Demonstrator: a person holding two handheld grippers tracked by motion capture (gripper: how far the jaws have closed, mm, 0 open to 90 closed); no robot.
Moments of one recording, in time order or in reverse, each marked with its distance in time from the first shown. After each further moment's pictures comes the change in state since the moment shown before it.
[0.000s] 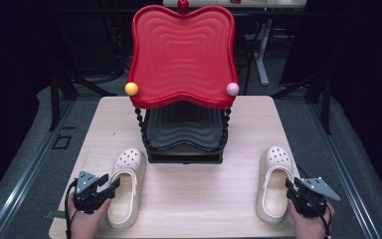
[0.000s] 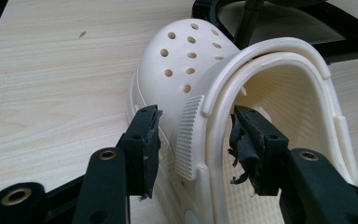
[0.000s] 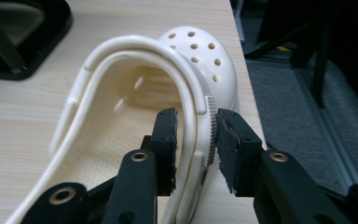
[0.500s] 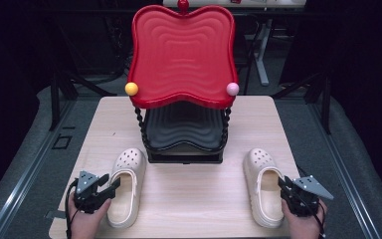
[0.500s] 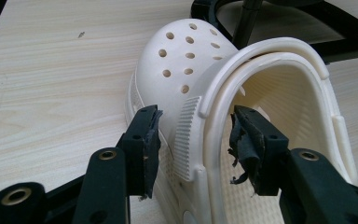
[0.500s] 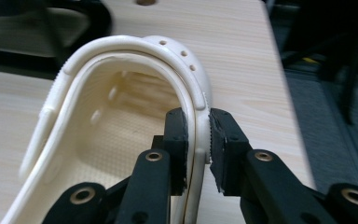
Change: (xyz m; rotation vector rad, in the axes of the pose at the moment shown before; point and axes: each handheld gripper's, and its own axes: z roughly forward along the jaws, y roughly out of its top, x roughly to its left) left arm -0.001 0.000 0.000 -0.001 -0.002 0.004; right arm 0.019 0.007 -0.004 -0.027 0.113 -0.024
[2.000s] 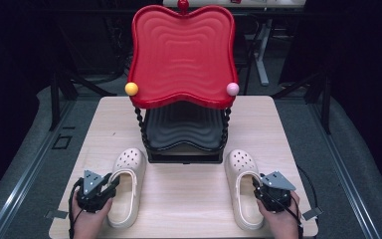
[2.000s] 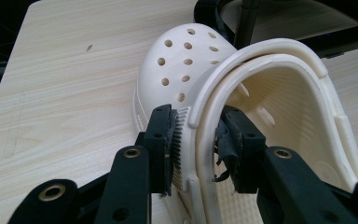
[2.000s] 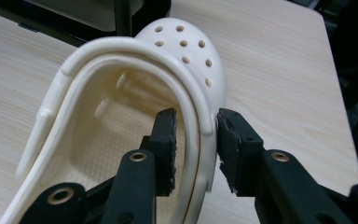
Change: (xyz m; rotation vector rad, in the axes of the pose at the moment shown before) left arm -0.010 0.004 0.002 0.004 0.060 0.096; right arm 0.055 0.010 0.021 0.064 0.070 -0.216
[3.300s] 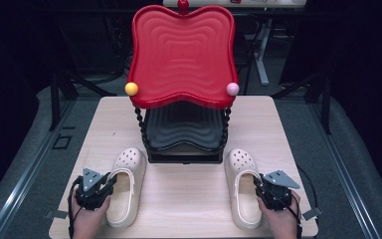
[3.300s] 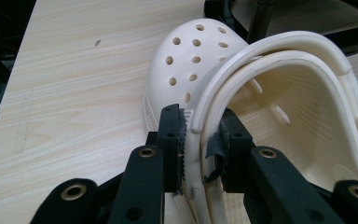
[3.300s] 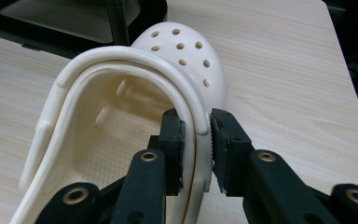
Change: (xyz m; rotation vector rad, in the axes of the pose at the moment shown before) left arm 0.006 0.003 0.000 0.024 0.022 -0.022; right arm -0.002 0.002 0.003 -0.002 0.011 0.105
